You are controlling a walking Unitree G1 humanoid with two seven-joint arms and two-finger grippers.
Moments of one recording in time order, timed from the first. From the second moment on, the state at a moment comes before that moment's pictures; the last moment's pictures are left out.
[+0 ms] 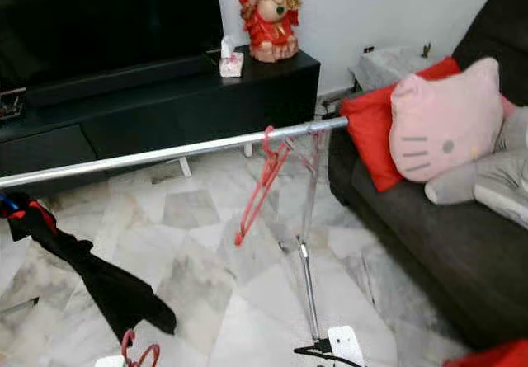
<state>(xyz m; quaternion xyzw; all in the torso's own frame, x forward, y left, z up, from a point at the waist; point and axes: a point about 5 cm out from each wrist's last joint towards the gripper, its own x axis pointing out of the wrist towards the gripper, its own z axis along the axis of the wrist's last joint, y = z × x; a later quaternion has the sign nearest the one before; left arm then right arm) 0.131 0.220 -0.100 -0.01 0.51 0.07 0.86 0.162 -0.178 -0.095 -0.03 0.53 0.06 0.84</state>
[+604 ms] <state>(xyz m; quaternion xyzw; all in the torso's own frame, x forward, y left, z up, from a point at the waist) 0.132 0.221 -0.098 0.02 0.50 0.08 0.86 0.168 -0.172 -0.093 -0.03 0.53 0.07 0.85</state>
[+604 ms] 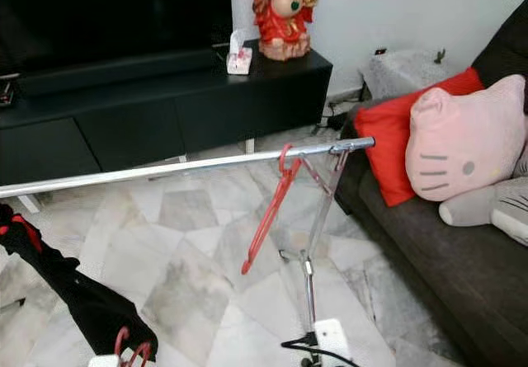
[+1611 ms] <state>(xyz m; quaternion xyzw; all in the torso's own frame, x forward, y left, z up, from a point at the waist) 0.125 0.225 -0.100 0.05 0.51 0.08 0.86 0.167 -0.169 -0.094 -0.04 0.53 0.09 0.84</state>
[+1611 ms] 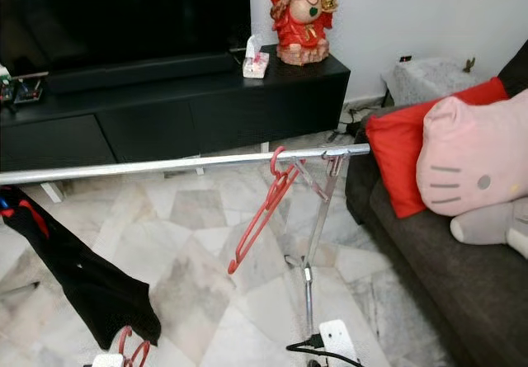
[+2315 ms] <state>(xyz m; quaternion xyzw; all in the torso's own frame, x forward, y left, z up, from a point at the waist) 0.204 0.237 -0.044 0.09 0.24 0.14 0.96 0.166 -0.176 -0.094 -0.05 0.53 0.09 0.84</state>
